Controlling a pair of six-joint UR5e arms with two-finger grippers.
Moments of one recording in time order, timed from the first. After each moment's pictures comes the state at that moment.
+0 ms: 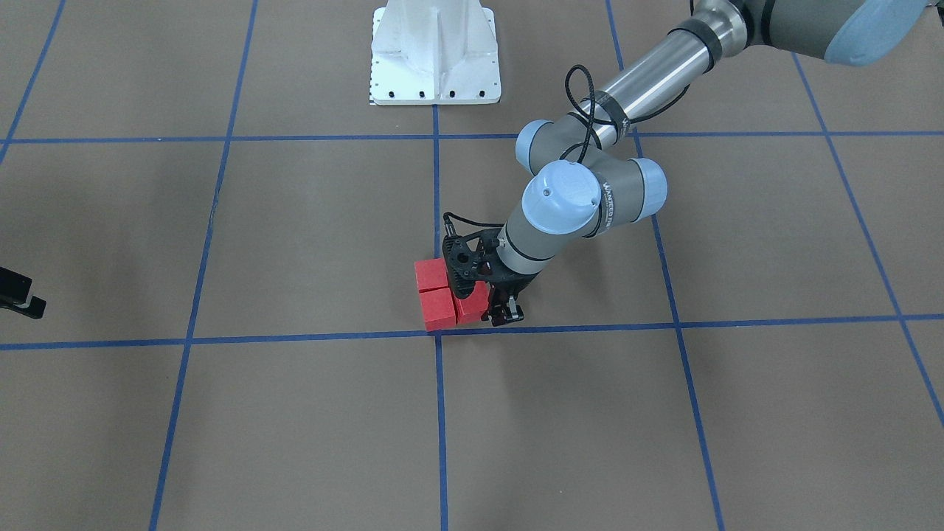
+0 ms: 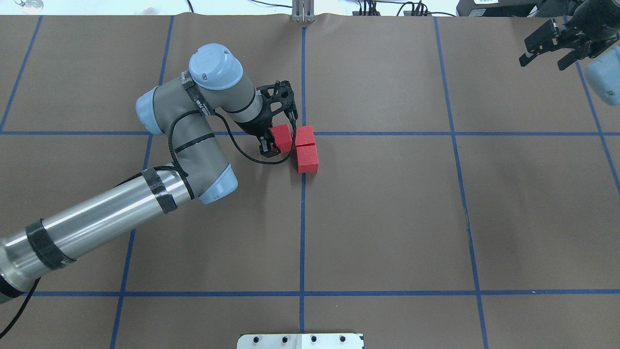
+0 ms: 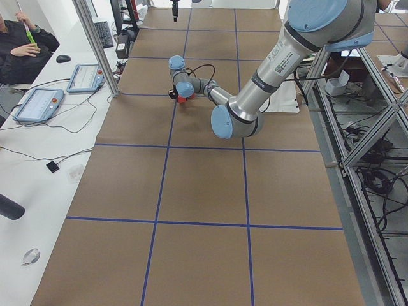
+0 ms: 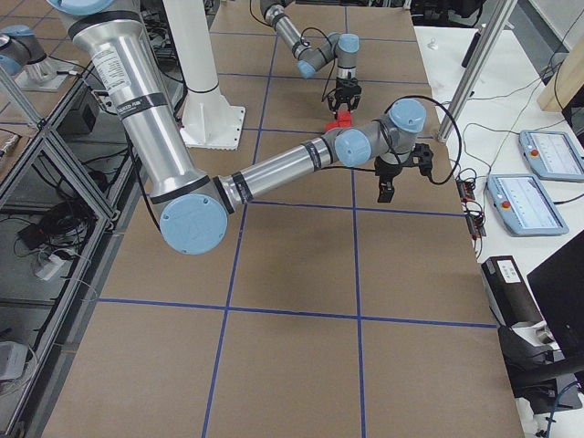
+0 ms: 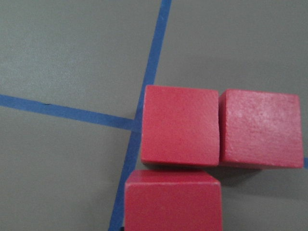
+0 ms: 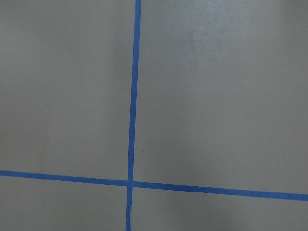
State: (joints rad) left arm -0.68 -2.42 -1.17 -2.08 -2.10 0.17; right arm 1.28 -1.17 1.60 -1.59 2.42 0.47
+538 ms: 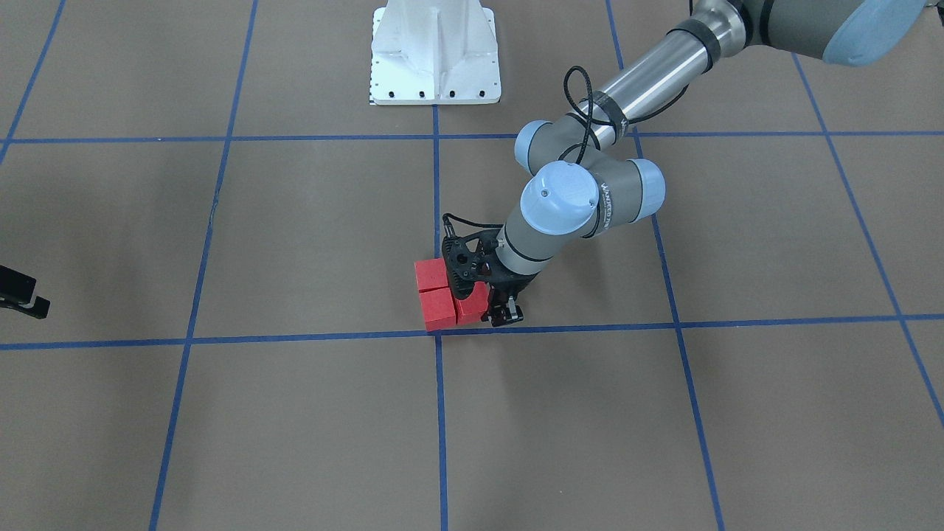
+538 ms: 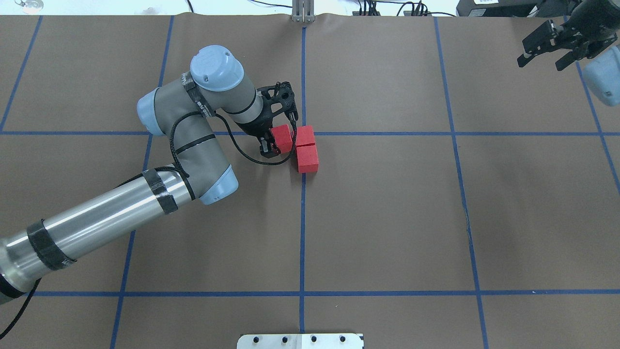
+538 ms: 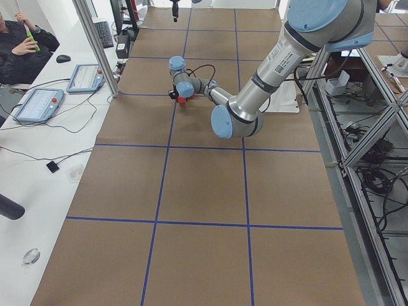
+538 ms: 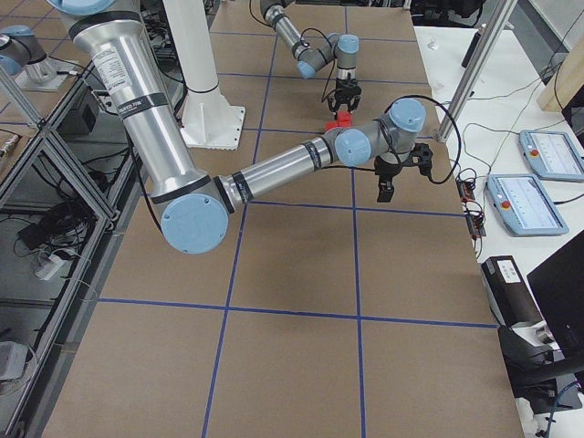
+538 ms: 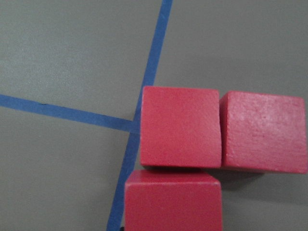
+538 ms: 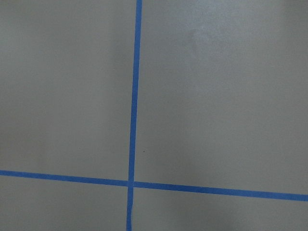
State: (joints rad) left arm -0.68 -2.42 -1.16 -2.08 -2.09 0.17; right arm 1.28 -1.16 1.60 -1.59 2.42 0.47
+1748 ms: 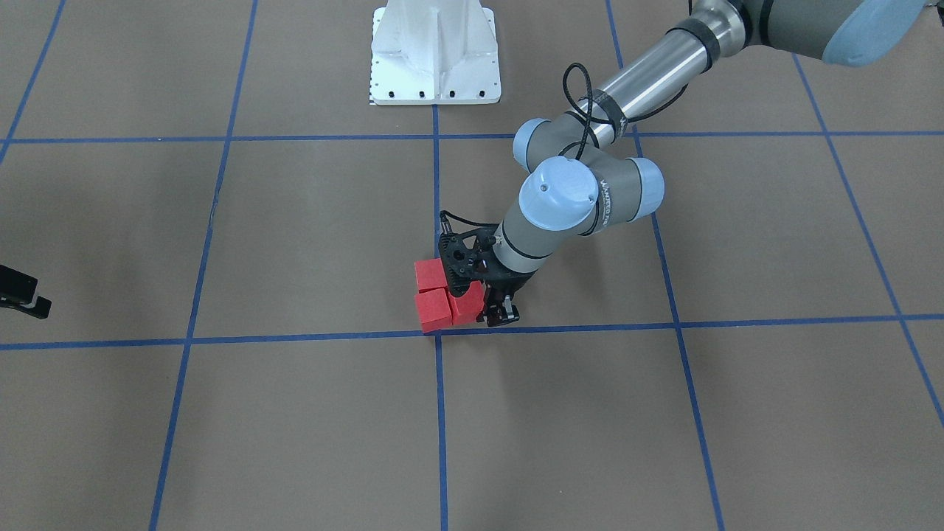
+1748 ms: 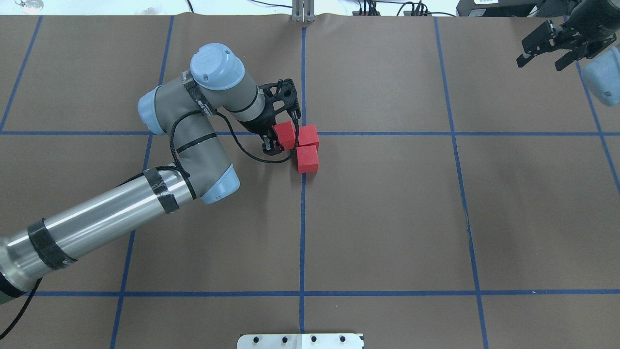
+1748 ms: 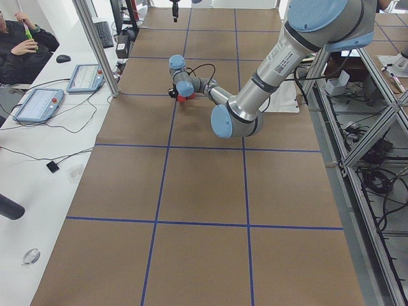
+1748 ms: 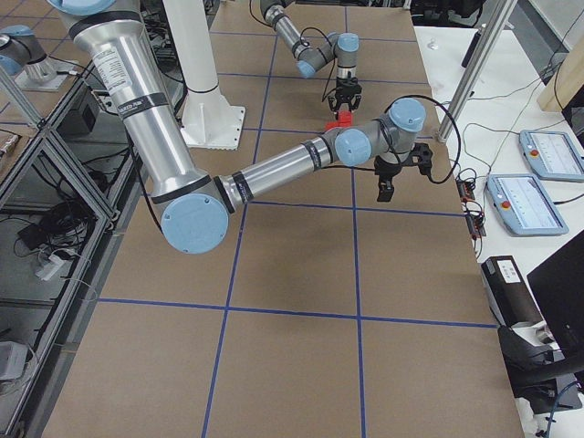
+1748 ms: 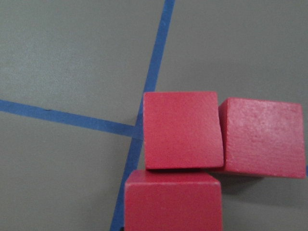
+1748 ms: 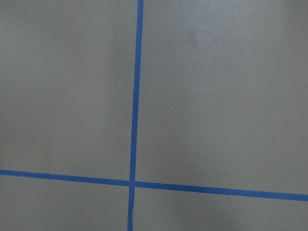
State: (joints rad) left arm -0.68 -2.42 -1.17 -2.11 -2.08 0.18; right arm 1.27 -1.16 1.60 -1.59 2.42 0.47
